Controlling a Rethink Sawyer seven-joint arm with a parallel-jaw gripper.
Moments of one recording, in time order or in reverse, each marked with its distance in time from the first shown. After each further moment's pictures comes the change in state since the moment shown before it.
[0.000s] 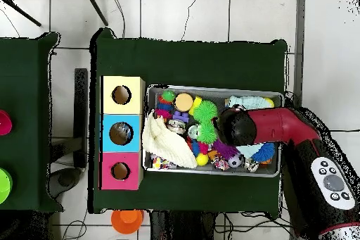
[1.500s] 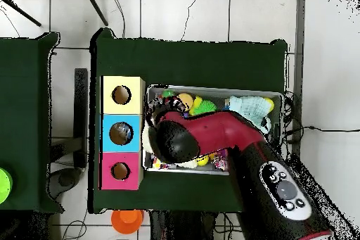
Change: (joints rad) arm 0.148 -0.193 0.139 0.256 0.223 -0.297 0.003
